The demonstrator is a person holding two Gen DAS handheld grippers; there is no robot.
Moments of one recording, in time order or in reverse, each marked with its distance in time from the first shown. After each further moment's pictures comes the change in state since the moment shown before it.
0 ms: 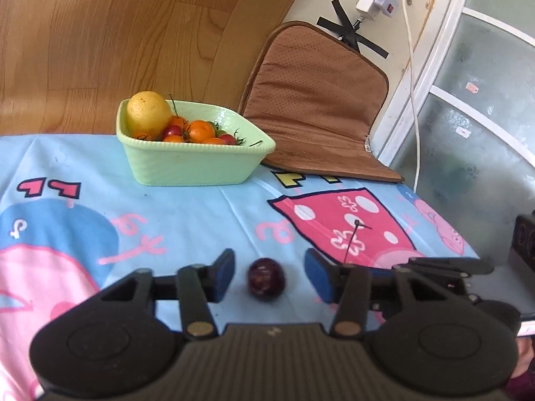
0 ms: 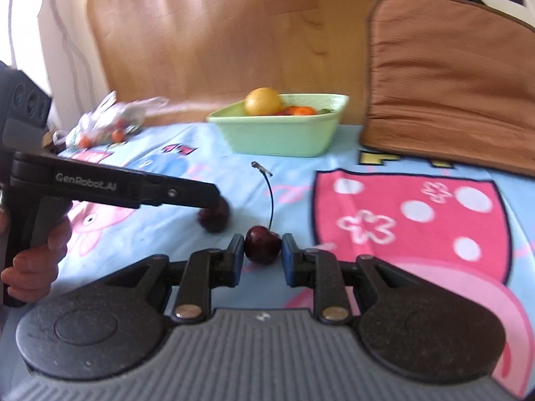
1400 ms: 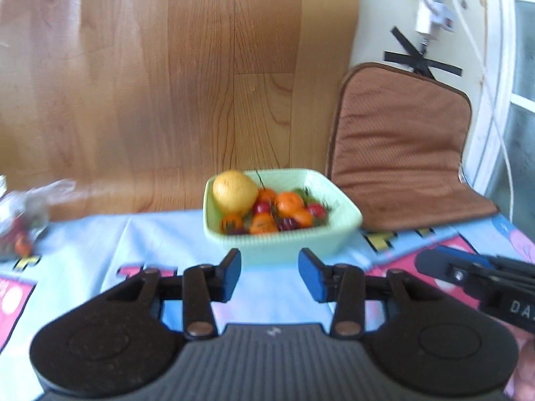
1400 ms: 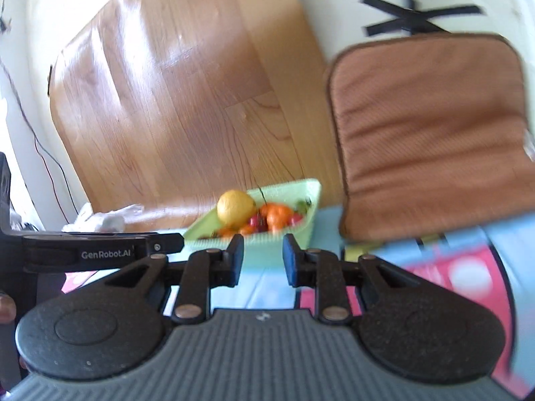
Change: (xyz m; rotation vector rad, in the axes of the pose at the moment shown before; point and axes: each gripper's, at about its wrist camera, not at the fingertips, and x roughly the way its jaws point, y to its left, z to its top) left arm -0.005 -0.042 0.040 0.091 -0.111 0.455; right arm -0.015 -0.015 0.024 0.228 -0.247 -0.019
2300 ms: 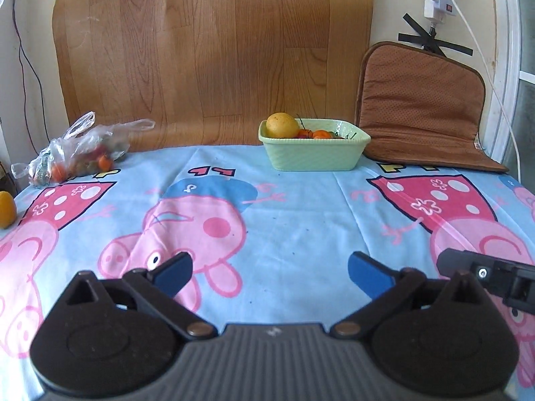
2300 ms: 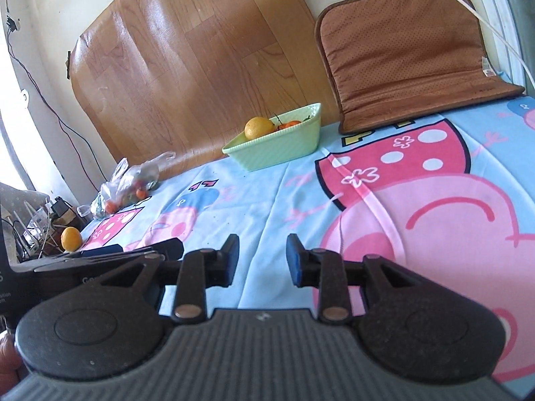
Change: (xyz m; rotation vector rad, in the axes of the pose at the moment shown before) left arm -0.098 -0.023 -0.097 -0.072 0.027 0.187; right arm -0.080 0.033 -0.061 0.074 0.120 0.027
